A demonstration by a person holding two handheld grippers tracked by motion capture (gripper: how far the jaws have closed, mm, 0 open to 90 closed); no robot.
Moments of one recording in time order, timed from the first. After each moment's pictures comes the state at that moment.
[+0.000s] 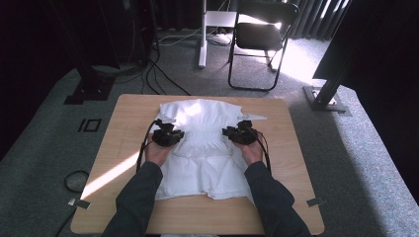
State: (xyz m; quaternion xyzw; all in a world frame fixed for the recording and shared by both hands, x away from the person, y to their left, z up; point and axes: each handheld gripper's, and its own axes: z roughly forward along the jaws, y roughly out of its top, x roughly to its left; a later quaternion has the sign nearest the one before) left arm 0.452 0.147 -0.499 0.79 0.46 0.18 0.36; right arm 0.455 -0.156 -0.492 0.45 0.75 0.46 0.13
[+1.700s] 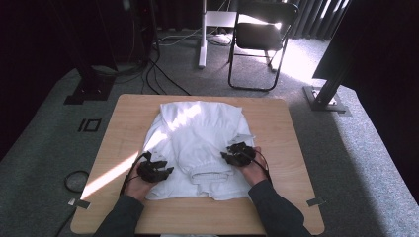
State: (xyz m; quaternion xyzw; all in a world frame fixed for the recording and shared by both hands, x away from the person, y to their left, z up) left arm 0.352 0.194 -0.534 0.84 0.40 0.18 0.32; right arm 0.397 -0.146 -0.513 0.38 0.83 0.36 0.19
